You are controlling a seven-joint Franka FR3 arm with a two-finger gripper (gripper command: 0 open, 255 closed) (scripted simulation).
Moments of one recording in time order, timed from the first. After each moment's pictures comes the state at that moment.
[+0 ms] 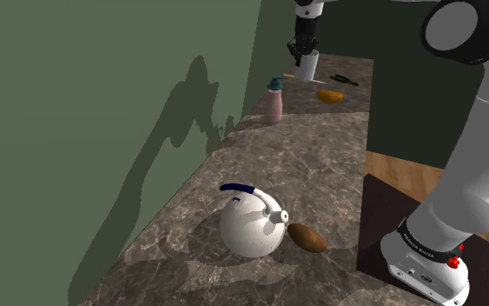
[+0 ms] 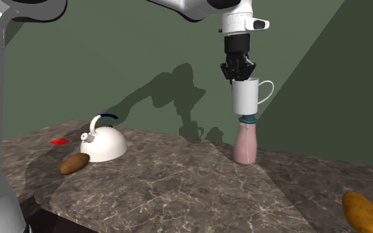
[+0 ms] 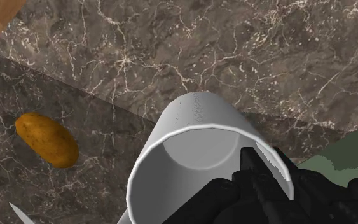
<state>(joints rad) -0.04 0.24 -0.23 -1.45 0.03 1.76 -0.04</state>
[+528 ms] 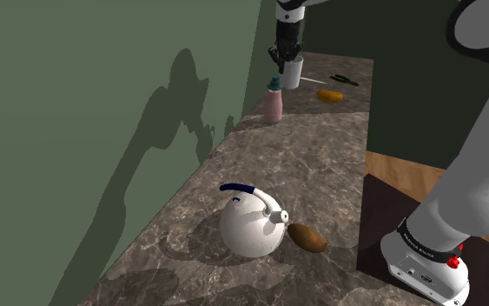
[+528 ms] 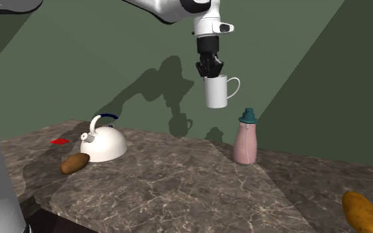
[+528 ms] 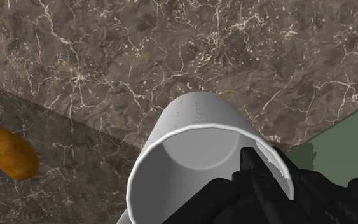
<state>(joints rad) 0.08 0.15 -0.16 -1.56 -0.02 1.78 0.15</state>
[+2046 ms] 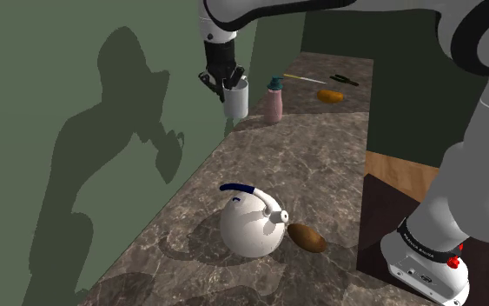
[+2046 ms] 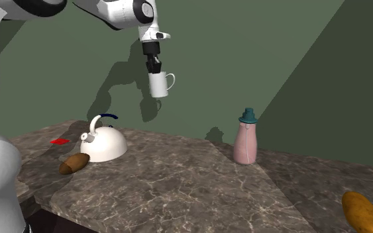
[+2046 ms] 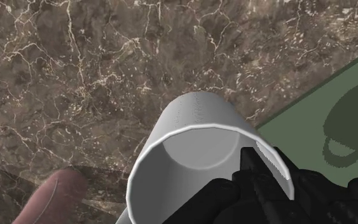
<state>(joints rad) 0.38 0.22 0.05 -1.47 -0.08 1.72 0.66</state>
